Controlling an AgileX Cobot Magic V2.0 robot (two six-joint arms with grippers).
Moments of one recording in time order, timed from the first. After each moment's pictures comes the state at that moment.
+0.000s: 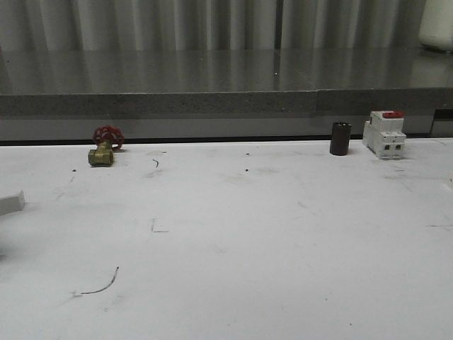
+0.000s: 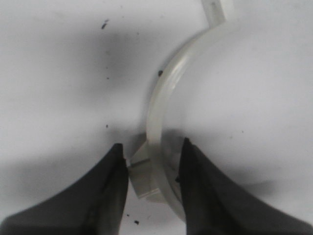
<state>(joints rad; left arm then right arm) 0.09 1.77 -0.98 -0.28 0.66 0.40 -0.01 0.37 -0.46 0.07 0.43 -0.03</state>
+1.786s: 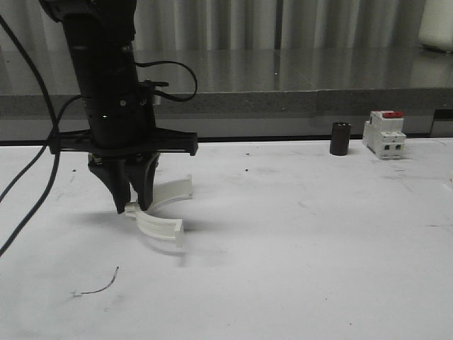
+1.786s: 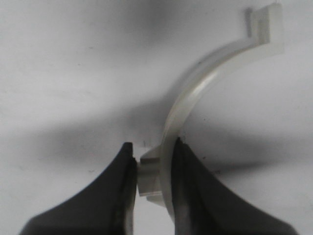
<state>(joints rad) -0.48 2.05 -1.53 -0.03 0.98 -0.33 -0.01 0.37 -0.46 0.07 0.43 -0.03</state>
